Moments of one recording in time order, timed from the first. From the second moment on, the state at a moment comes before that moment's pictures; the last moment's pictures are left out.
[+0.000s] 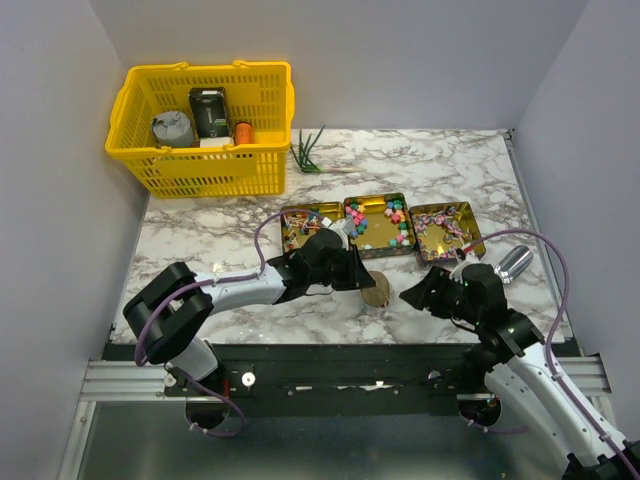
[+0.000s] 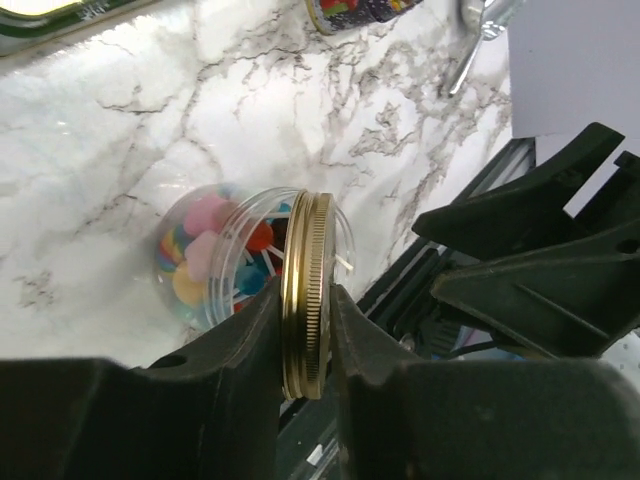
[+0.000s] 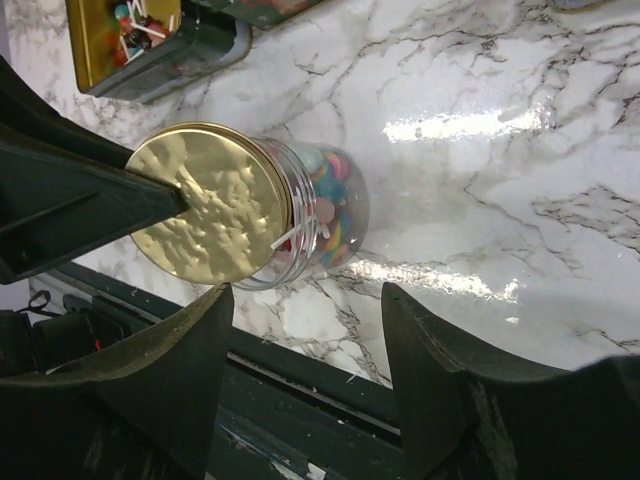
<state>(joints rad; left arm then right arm) -0.92 1.54 0.78 0.21 0.21 -0.93 0.43 0.45 0.36 -0.52 -0.16 0.75</state>
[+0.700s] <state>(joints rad) -0.92 1.54 0.83 0.06 0.14 -0.86 0.43 0.61 0.32 -0.40 -0.22 0.73</state>
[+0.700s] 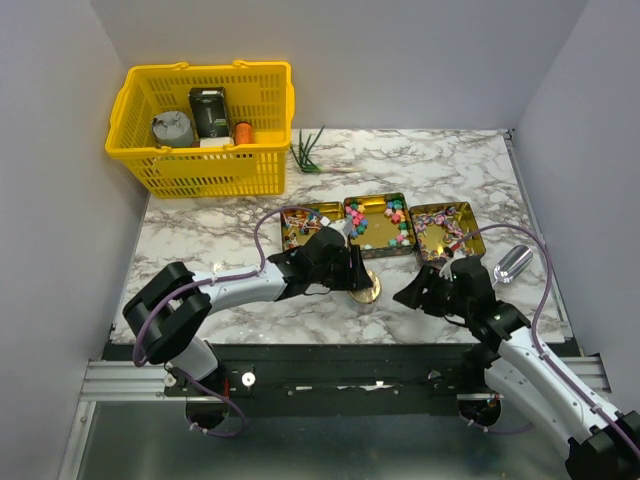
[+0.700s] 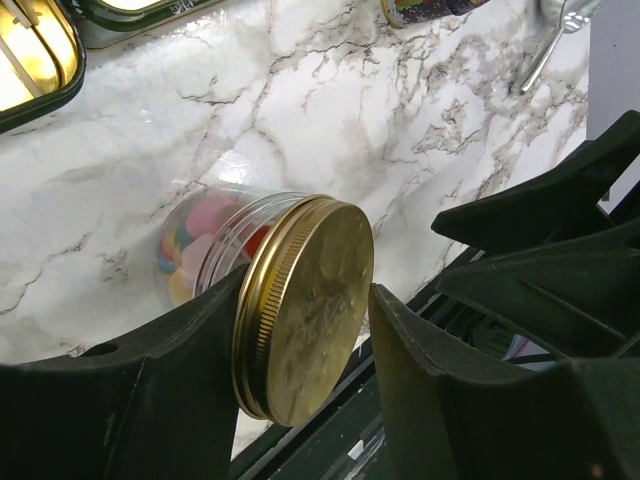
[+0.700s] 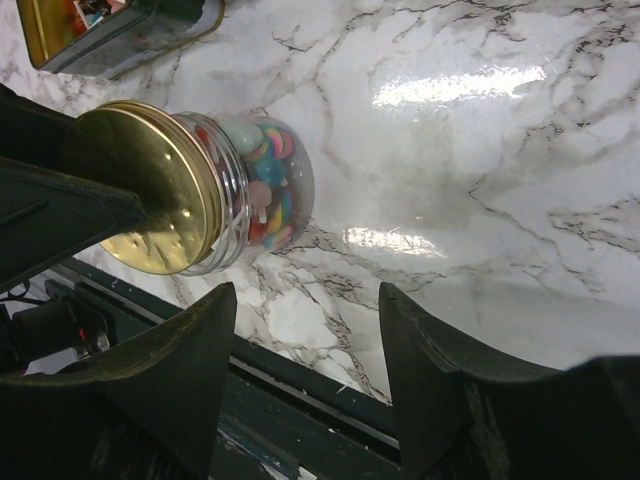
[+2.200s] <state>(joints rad) -0.99 1.52 0.93 -0.23 -0.06 -0.79 0.43 0.75 0.32 -0.23 -0.31 0.72</state>
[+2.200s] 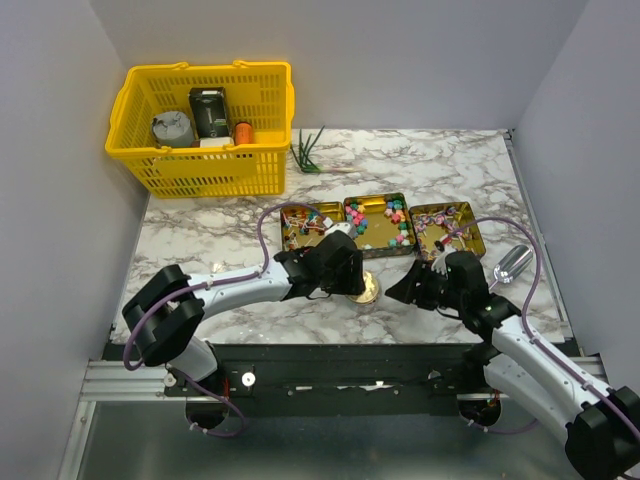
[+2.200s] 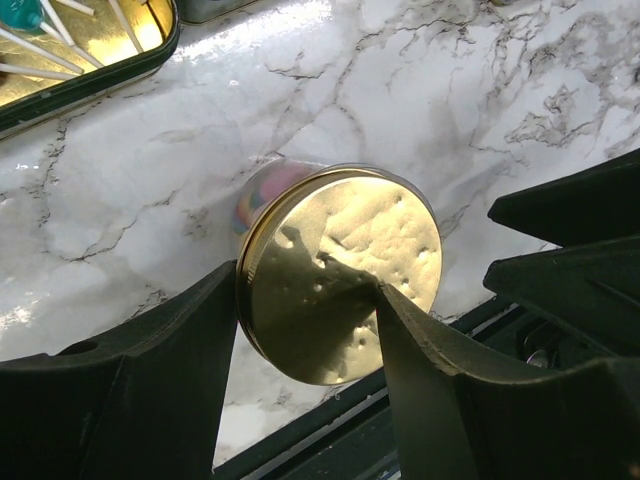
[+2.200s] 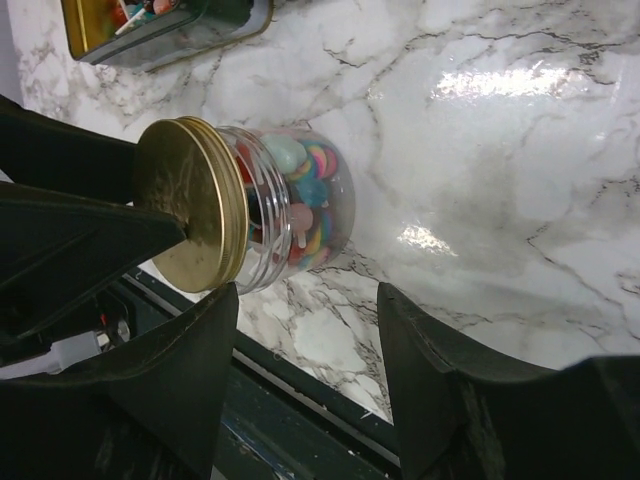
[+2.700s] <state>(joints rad) -1.03 1.59 1.00 -0.24 -0.07 -0.74 0.43 0.84 0.32 -0.15 -0.35 0.70</state>
